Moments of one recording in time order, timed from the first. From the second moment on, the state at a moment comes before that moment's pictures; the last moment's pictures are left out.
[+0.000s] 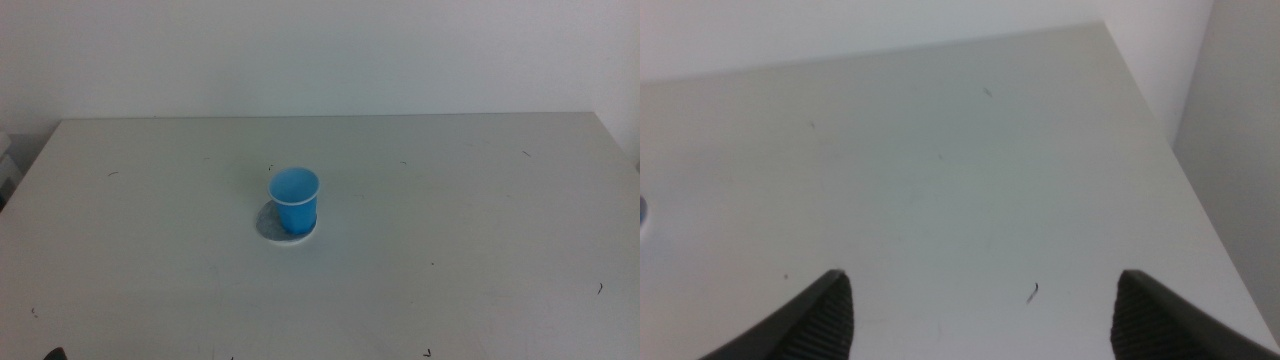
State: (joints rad) left arm -0.07 -0.01 0.03 0.07 0.37 -0.15; right arm 0.05 0.38 -0.45 -0.09 0.59 0.24
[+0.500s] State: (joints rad) left arm -0.07 -0.01 0.03 0.07 0.37 -0.15; right arm 0.05 0.09 -0.19 -0.15 0.40 0.25
